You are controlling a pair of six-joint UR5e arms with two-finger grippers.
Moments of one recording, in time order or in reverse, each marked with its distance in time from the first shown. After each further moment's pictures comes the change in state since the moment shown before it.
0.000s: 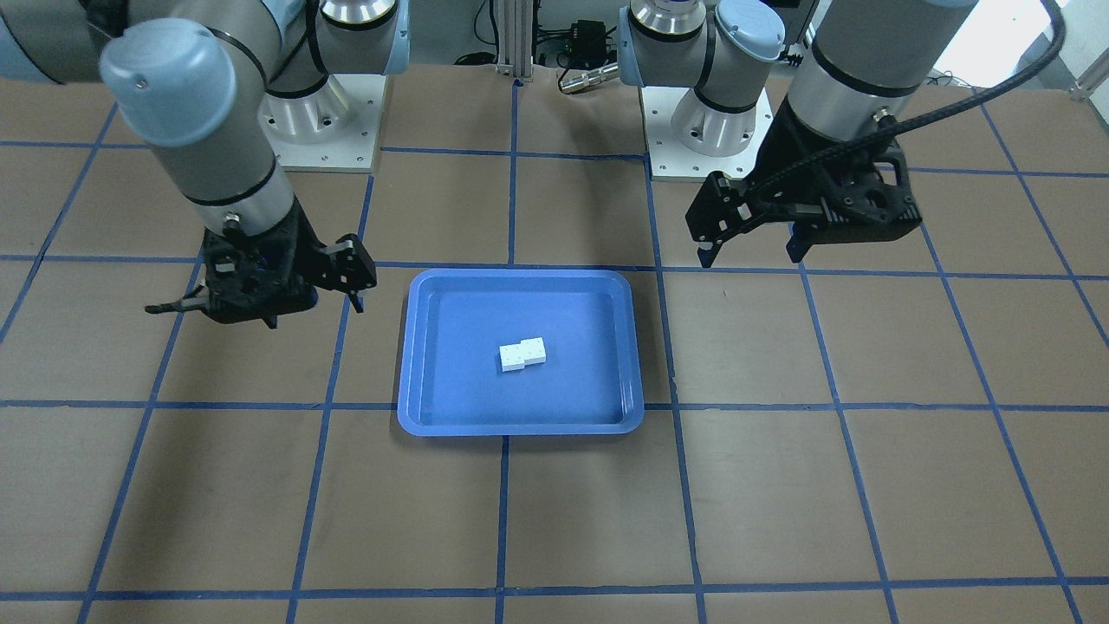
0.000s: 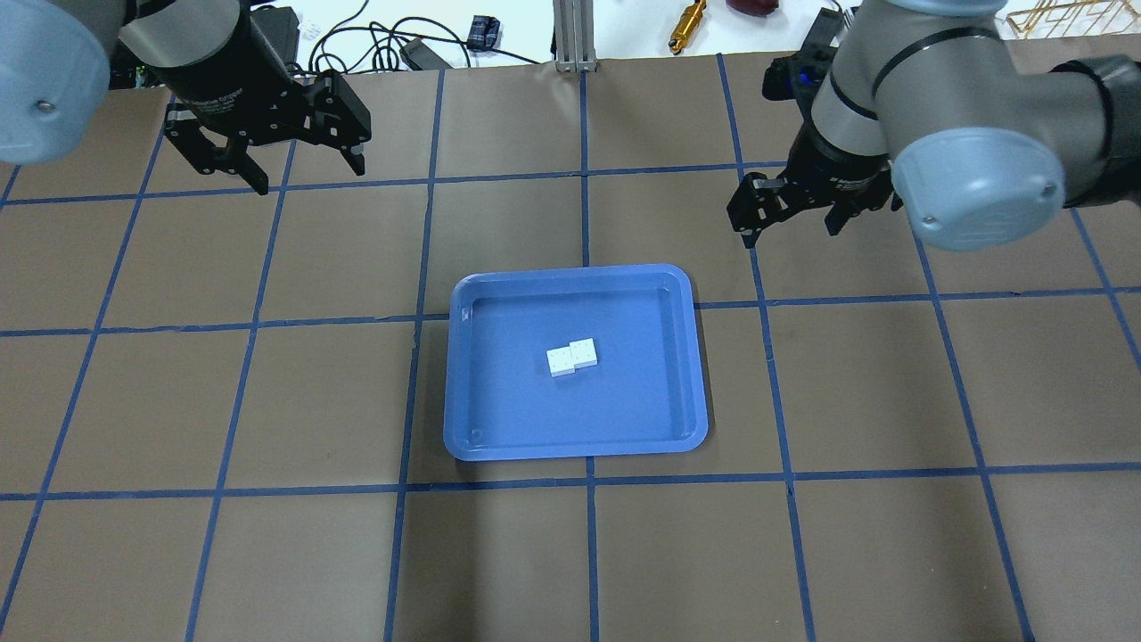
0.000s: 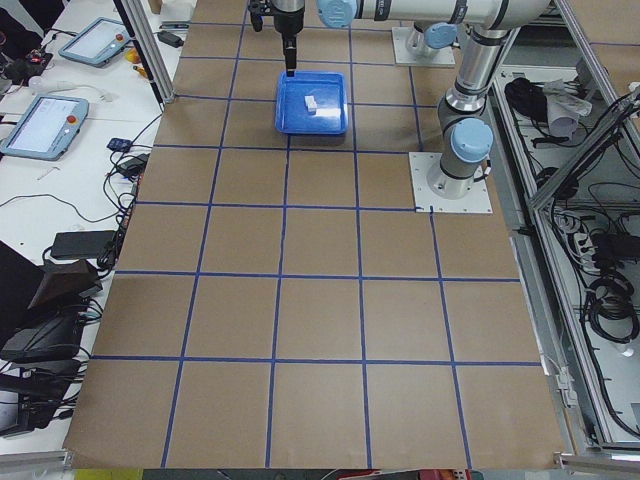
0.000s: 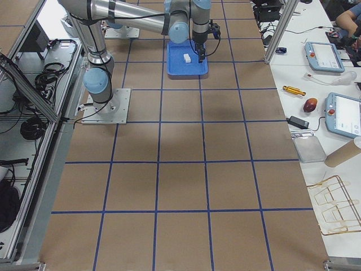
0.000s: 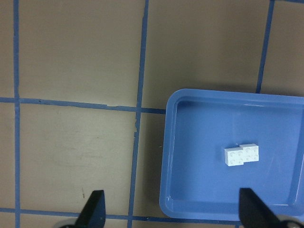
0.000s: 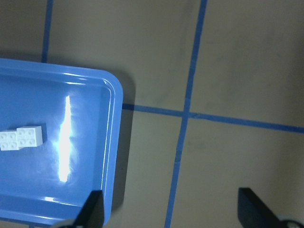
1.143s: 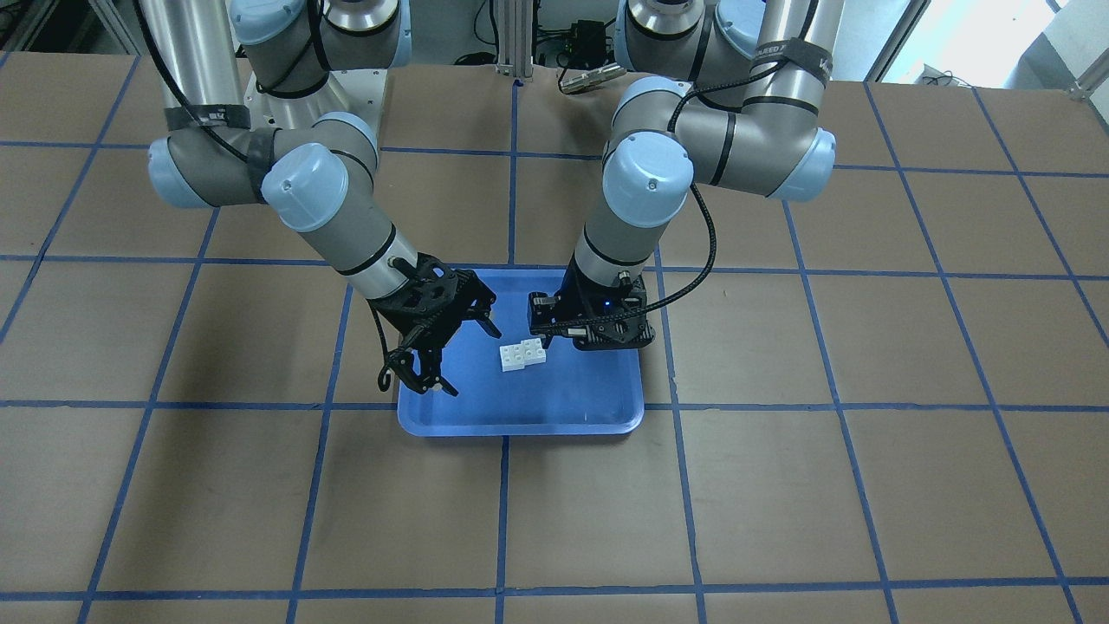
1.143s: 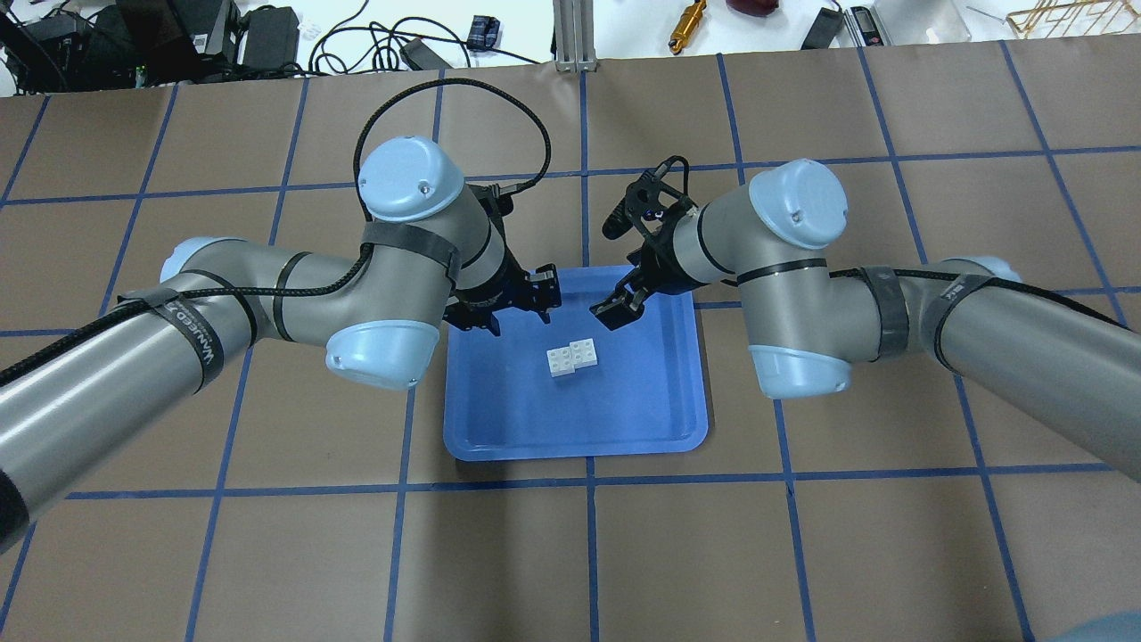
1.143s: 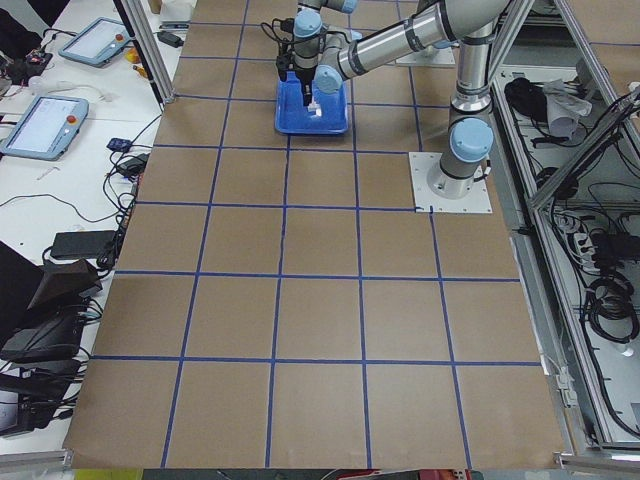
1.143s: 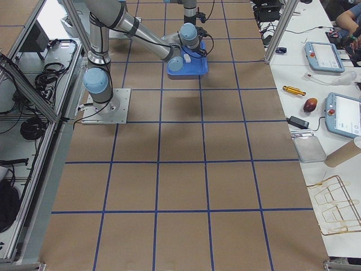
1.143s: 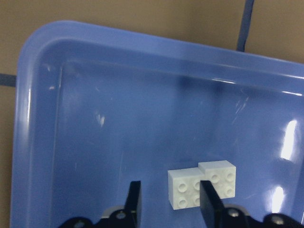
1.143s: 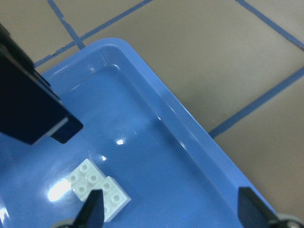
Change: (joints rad) left arm -0.260 -0.191 -0.420 0.625 -0.083 -0.261; right arm 0.154 0.236 0.264 -0.796 0.388 -0.580
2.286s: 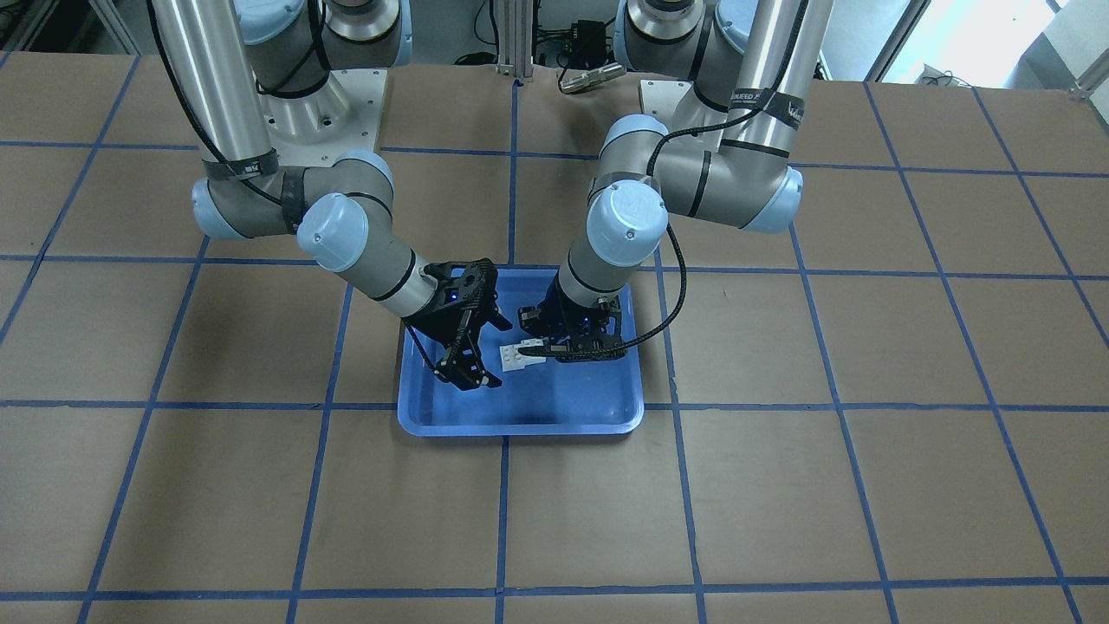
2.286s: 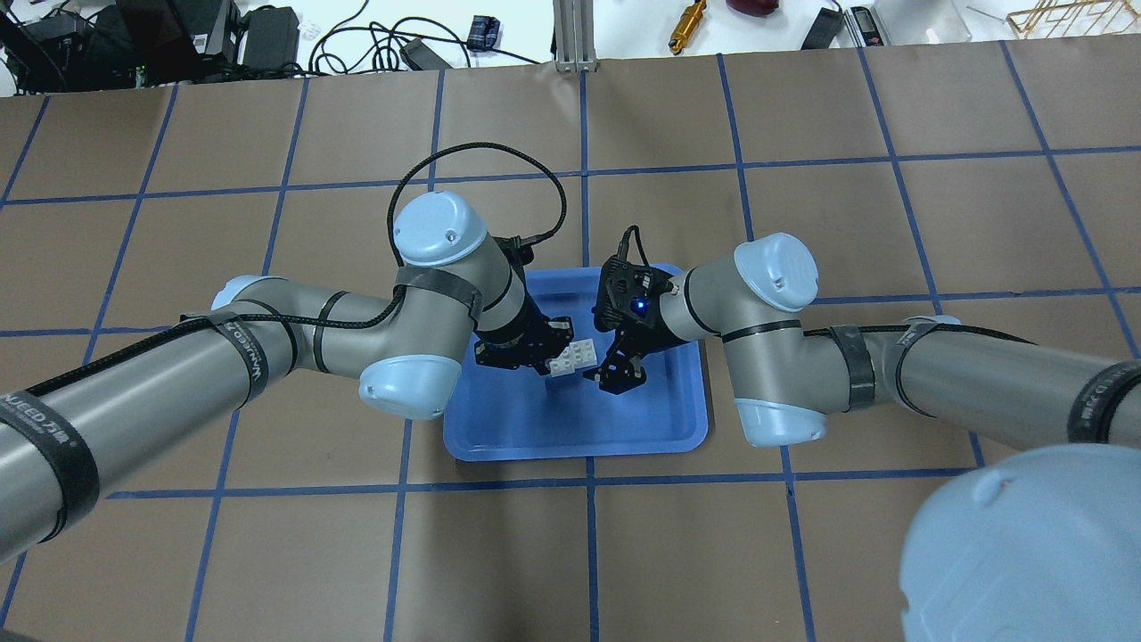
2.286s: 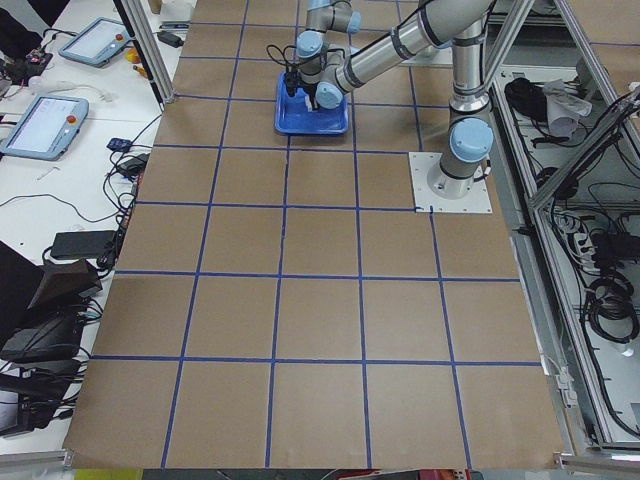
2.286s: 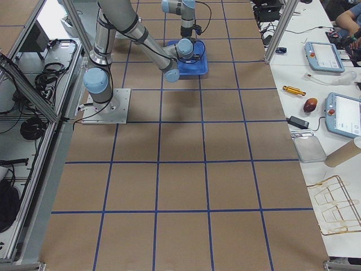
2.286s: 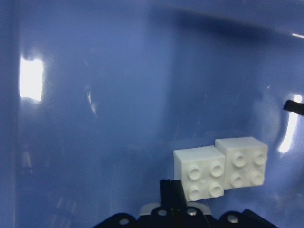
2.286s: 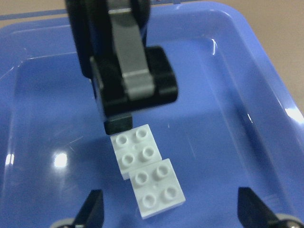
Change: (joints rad) left arm -0.022 -0.109 -0.089 0.121 -0.087 -0.042; right arm 0.012 0.156 0.140 -0.257 0.167 -0.477
